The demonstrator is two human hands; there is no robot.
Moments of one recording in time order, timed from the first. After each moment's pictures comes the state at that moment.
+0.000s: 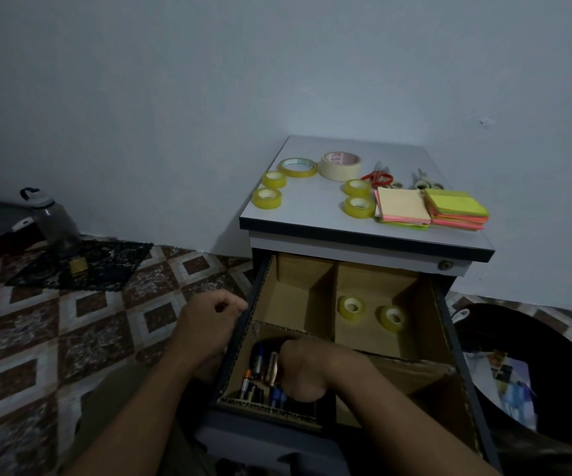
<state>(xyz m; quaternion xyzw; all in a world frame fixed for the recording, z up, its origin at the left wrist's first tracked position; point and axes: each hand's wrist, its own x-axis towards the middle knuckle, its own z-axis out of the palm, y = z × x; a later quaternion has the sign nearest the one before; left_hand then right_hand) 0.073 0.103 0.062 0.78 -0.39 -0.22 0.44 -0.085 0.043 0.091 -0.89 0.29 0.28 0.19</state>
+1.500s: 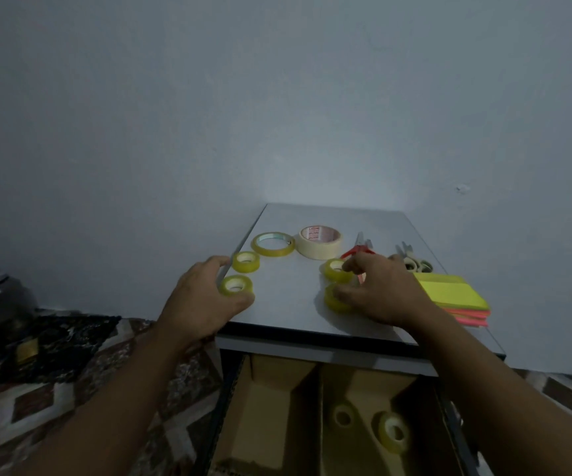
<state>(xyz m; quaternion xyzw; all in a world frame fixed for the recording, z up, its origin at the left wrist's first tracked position) 0.122 -0.049 0.156 0.77 -0.50 -0.09 0.38 -0.124 -0.161 0.191 -0.84 0.50 -0.18 0.09</state>
